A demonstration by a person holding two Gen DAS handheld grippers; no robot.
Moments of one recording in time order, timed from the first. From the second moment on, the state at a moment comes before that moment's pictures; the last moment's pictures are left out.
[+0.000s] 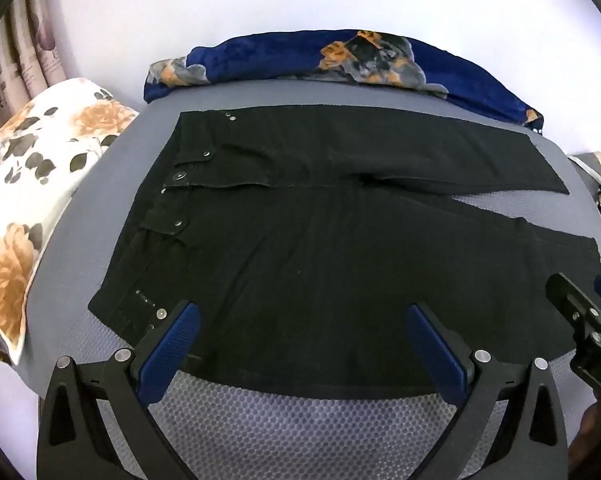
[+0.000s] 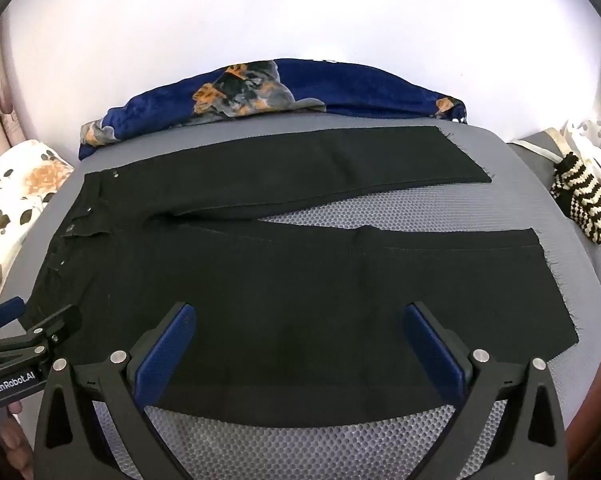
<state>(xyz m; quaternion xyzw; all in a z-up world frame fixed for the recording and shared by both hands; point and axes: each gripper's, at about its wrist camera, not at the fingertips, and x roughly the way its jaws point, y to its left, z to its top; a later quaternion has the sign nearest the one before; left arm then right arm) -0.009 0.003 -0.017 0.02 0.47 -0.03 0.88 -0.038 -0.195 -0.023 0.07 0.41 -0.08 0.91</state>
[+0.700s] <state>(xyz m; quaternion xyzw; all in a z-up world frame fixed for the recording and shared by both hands) -0.009 0.005 -0.021 0.03 0.47 -0.03 0.88 -0.039 -0.200 -0.022 0.07 0.41 -0.08 0.91</state>
